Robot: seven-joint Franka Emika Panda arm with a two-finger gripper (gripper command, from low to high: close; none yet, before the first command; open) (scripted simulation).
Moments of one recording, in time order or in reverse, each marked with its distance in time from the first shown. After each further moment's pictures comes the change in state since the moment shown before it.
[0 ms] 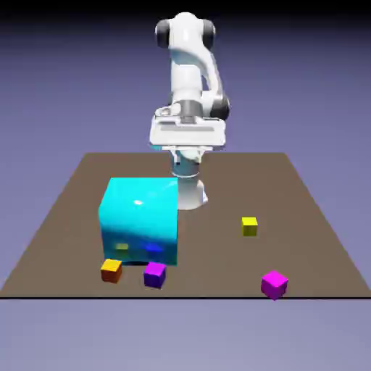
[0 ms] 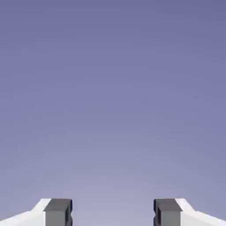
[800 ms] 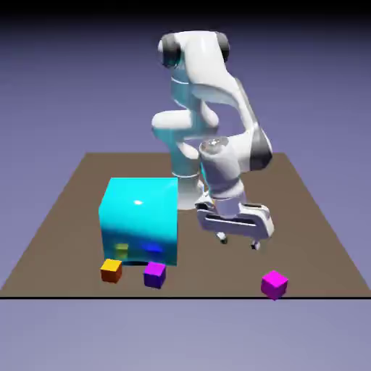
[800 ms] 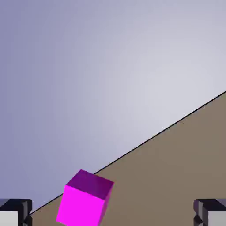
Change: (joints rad) arm 0.134 0.870 0.071 0.707 0.409 -0.650 0.612
